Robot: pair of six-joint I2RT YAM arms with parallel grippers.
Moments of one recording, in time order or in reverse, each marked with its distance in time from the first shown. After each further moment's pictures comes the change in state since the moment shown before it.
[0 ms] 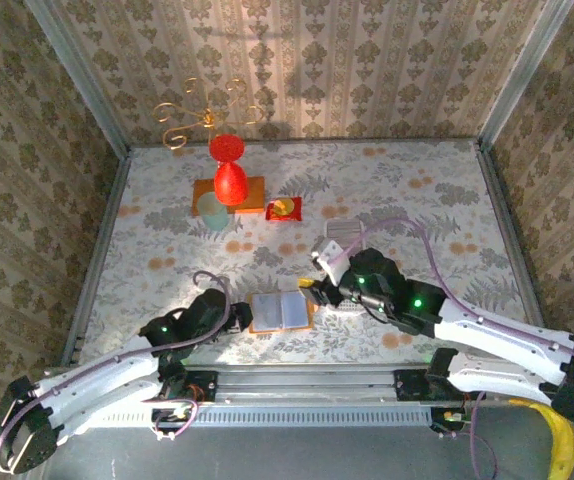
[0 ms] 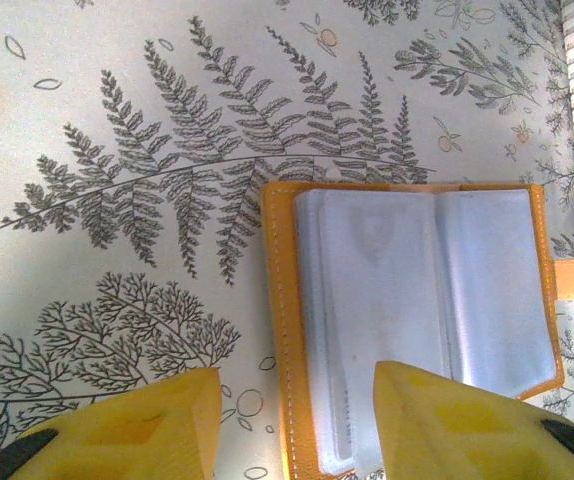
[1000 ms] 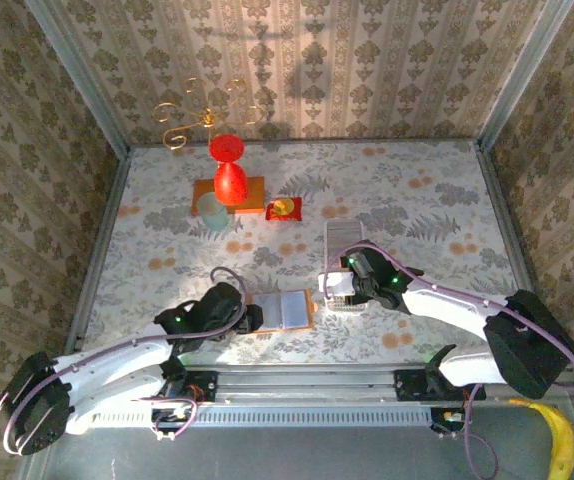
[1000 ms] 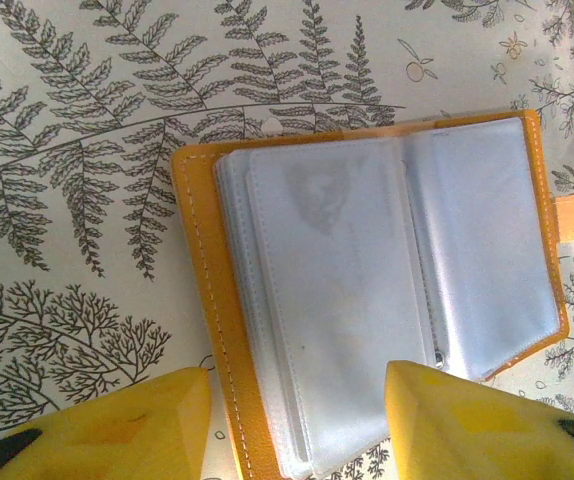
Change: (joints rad) left arm 0.000 0.177 0.037 0.085 0.105 0.086; right arm -0.283 0.339 -0.084 -0.043 0.005 -0.975
